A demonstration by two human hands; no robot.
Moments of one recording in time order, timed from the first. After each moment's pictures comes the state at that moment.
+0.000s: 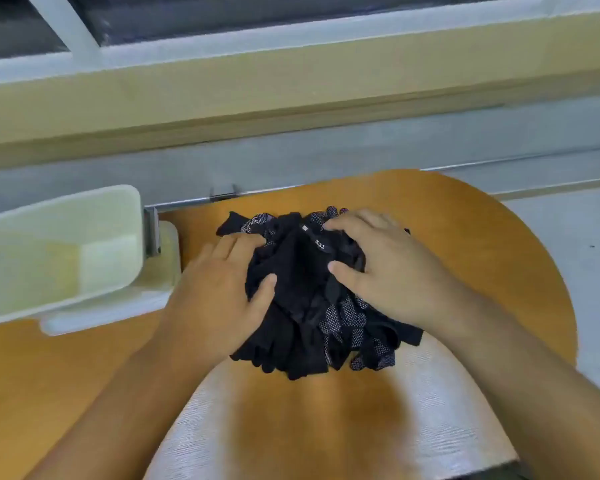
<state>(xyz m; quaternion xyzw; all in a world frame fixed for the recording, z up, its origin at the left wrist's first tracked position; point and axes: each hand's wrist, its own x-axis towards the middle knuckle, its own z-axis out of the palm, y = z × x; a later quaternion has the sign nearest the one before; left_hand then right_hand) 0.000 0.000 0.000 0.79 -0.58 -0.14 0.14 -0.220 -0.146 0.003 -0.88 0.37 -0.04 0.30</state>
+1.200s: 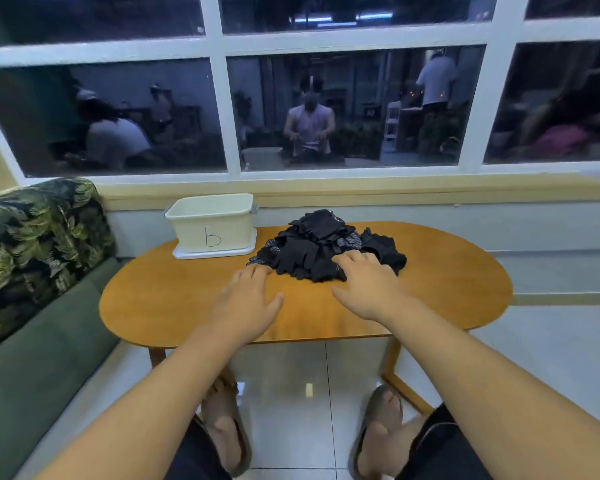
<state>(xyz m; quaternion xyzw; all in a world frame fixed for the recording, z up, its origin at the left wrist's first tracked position) -0.171 0.366 -0.094 0.83 -0.53 0.03 0.19 -0.361 0.201 -0.086 -0.92 0.37 -0.09 0.03</state>
